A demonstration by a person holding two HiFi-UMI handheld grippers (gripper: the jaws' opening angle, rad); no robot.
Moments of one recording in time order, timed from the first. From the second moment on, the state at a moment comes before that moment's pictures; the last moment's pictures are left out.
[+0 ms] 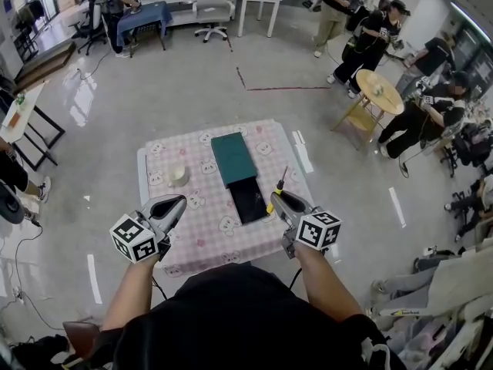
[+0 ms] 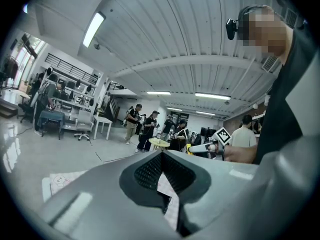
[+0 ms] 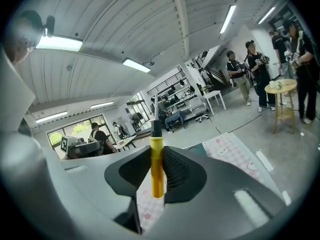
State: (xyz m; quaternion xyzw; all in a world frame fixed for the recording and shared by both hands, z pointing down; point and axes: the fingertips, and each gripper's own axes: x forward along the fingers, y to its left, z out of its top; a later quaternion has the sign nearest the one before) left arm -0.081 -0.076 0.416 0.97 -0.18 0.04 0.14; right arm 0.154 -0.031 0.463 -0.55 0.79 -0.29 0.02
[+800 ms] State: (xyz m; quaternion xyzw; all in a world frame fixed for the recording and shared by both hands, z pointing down) left arm -0.077 -0.111 0.428 0.97 -0.19 0.04 0.15; right arm 0.158 -0.070 0.478 -0.54 0.78 -0.31 0.01
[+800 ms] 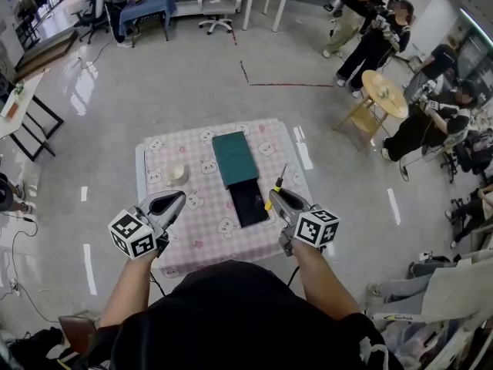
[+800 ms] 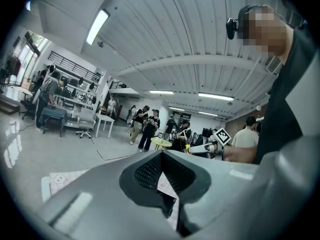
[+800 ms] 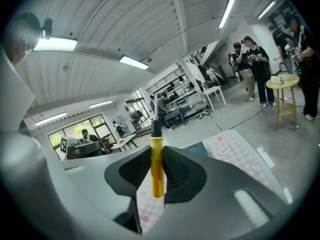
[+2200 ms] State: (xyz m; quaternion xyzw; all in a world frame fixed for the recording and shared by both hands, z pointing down) left arm -0.085 -0.135 0.441 0.96 -0.21 0.05 0.17; right arm 0.151 -0.104 0.527 -0.51 0.78 -0.36 -0.02
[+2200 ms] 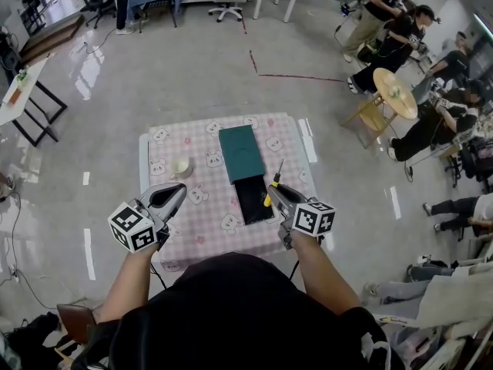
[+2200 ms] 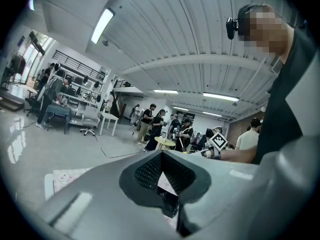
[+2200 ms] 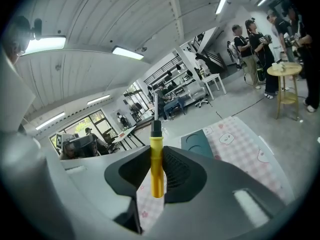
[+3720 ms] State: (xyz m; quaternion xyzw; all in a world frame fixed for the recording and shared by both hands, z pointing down) left arm -0.083 -0.155 0.465 0.95 -0.22 0.07 0.19; right arm 0.150 -0.112 0.659 -0.48 0.74 -0.45 -0.13
